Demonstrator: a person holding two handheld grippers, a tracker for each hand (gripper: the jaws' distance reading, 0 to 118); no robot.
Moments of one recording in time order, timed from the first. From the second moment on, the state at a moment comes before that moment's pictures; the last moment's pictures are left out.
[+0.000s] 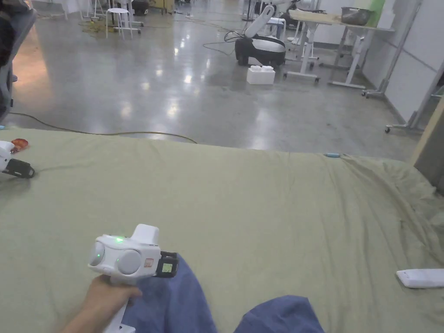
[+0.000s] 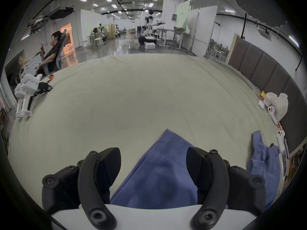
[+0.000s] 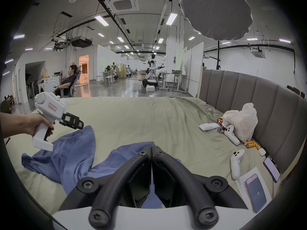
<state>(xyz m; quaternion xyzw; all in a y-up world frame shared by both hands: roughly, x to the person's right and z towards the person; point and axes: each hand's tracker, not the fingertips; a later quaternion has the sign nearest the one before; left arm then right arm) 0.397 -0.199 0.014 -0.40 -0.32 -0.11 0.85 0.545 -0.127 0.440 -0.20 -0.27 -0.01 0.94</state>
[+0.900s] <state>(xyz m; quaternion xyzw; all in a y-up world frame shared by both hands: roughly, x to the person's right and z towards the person) 0.357 -0.130 0.108 -0.27 -0.37 -0.13 0.88 0.637 -0.149 0.461 -0.31 -0.31 -0.09 0.89</state>
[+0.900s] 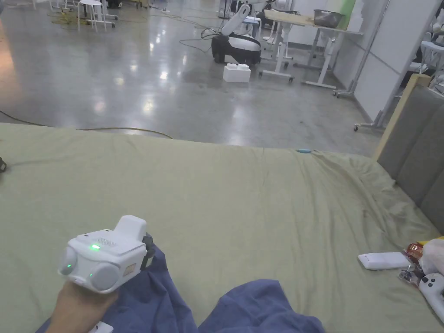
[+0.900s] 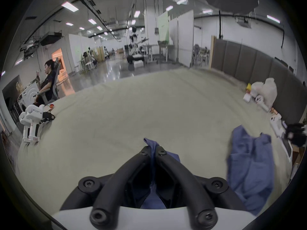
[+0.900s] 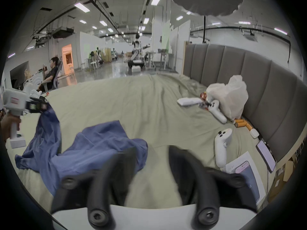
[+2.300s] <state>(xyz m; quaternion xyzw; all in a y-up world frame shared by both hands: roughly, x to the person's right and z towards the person) 0.094 0.100 0.218 -0.04 -0.23 0.02 0.97 0.613 0.035 0.445 -0.18 -0.23 -0.04 0.95</state>
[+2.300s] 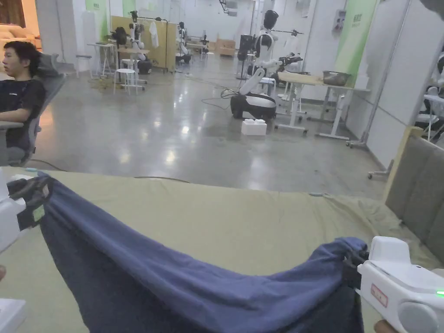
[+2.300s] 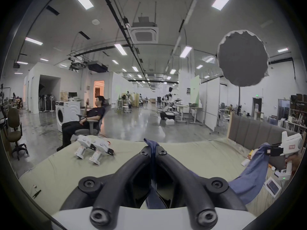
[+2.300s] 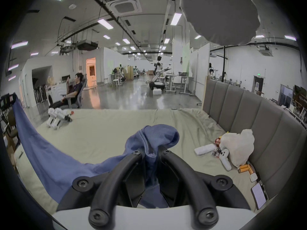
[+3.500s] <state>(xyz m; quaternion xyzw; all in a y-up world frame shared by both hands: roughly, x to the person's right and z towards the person) 0.084 0.062 0.121 -0.13 -0.19 0.02 0.97 0.621 0.018 0.337 -0.20 -0.22 -0.02 0.96</state>
